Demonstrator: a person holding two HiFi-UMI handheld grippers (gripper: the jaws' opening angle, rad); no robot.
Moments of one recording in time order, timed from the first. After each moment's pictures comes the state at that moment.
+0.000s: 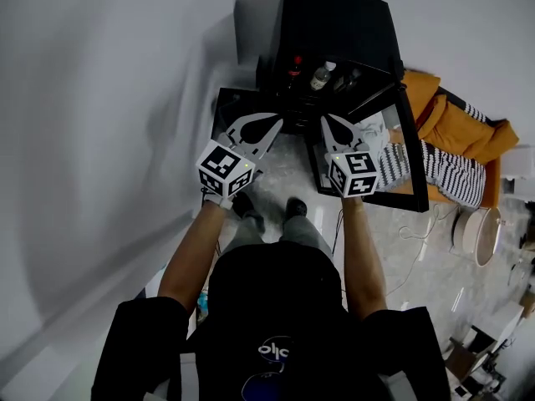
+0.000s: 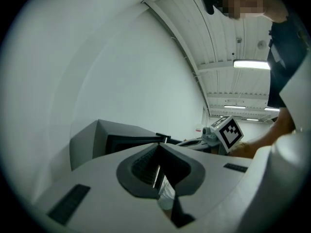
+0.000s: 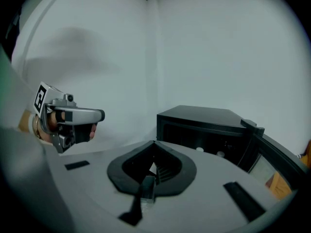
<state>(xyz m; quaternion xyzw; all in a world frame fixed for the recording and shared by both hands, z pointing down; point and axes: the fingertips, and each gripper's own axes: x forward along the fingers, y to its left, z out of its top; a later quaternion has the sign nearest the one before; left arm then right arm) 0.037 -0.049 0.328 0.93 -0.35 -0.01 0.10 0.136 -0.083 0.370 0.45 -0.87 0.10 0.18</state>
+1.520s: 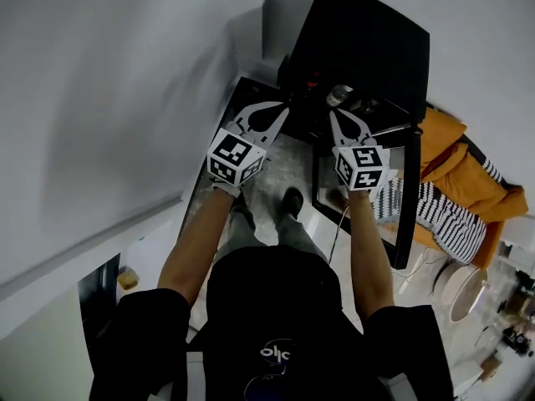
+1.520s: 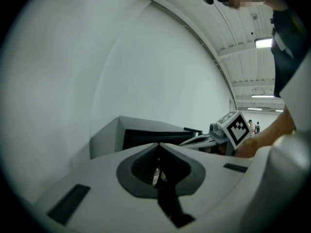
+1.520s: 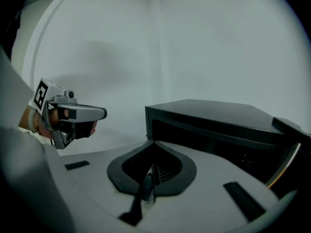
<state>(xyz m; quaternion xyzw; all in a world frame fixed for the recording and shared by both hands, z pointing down) 0.052 -0.138 0.368 0.87 -0.49 0.03 0.11 0.150 -0.186 0.412 0.35 -0.91 0.09 0.19</state>
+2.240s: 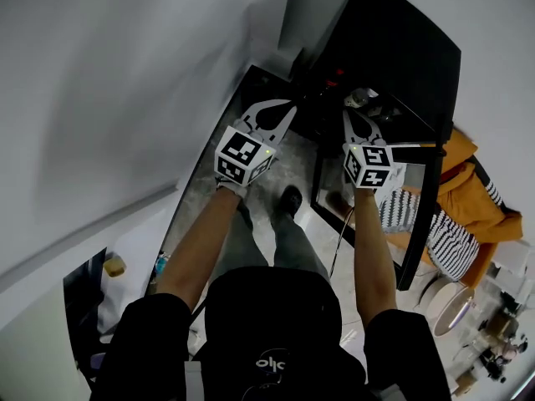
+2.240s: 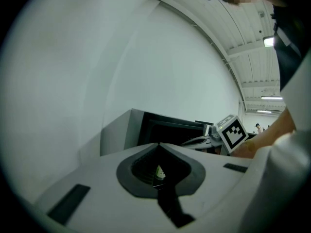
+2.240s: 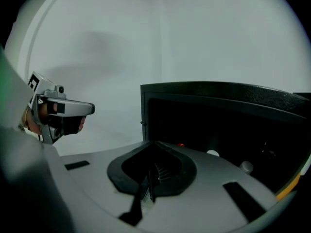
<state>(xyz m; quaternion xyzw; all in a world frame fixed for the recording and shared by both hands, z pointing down) 0.017 -0.139 0.426 0.84 -0.53 0.02 0.13 0.127 -0.211 0.478 0.35 -0.91 0.09 0.22</state>
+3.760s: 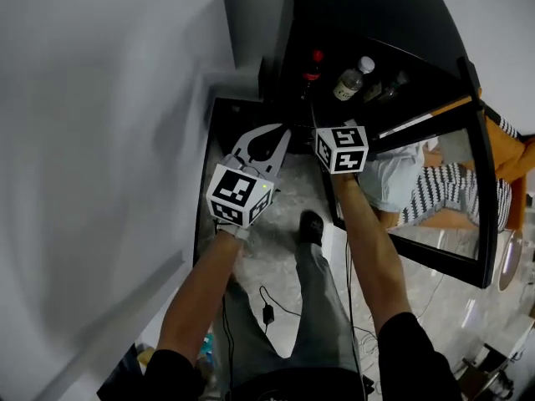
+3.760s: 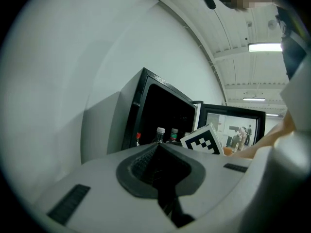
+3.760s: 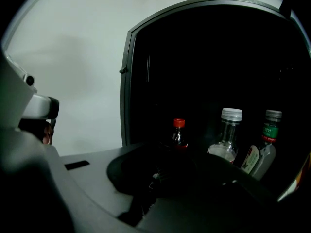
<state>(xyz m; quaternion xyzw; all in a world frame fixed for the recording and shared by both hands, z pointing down) 0.037 -0.156 0.554 0.89 -0.44 0.00 0.11 0.089 -0.265 0.618 0.46 -0.87 0.07 0.15</state>
